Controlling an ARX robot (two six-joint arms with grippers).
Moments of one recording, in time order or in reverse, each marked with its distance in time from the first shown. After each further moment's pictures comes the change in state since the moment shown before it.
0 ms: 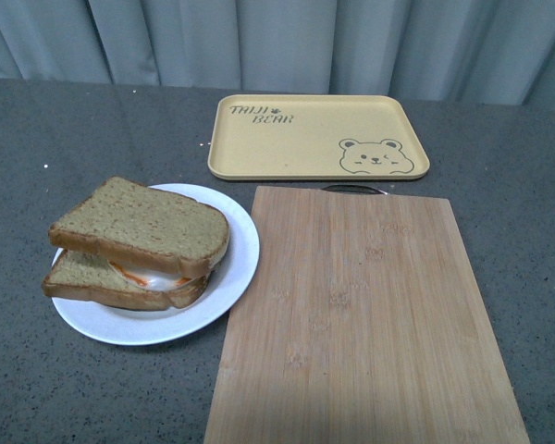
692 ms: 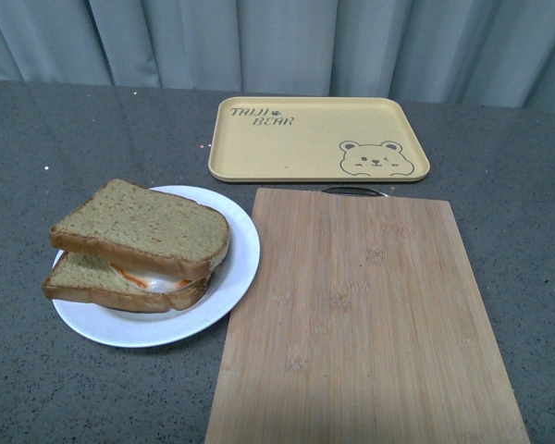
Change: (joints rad) left arm 0.000 0.000 0.000 0.000 0.000 0.000; right arm -0.001 -0.438 -0.006 -0.410 -0.001 0.000
